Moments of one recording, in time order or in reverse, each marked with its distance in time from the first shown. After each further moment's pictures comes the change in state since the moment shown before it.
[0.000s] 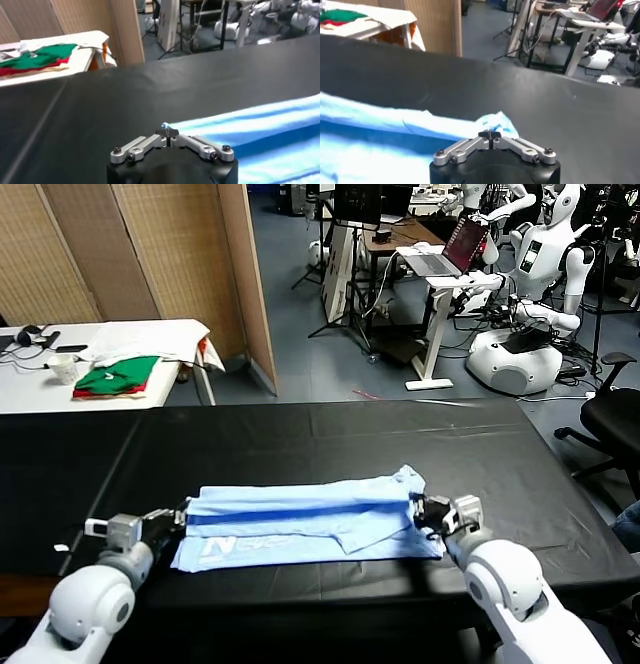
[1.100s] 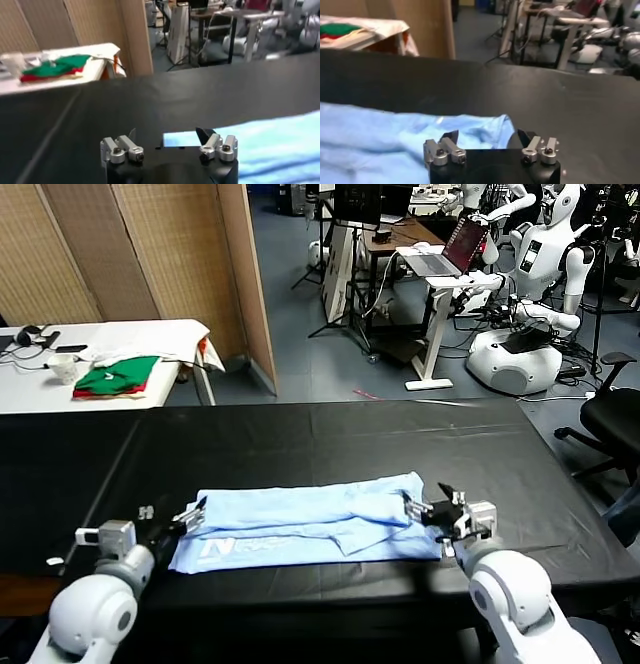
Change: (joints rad) left arm -0.027 -0.099 -0.021 -0.015 -0.062 -0.034 -0.034; right arm 0.089 0.120 0.061 -0.107 -0.033 0.081 0.030
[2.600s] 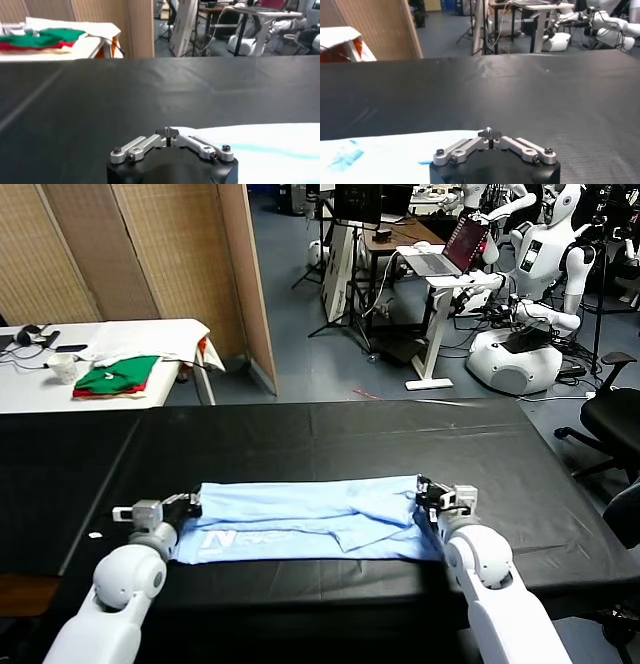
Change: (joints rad) left arm -0.183 -0.045 0.102 0.264 0.125 -0.093 0.046; right arm 0.056 0.070 0.025 -0.159 0.000 0.114 -0.038
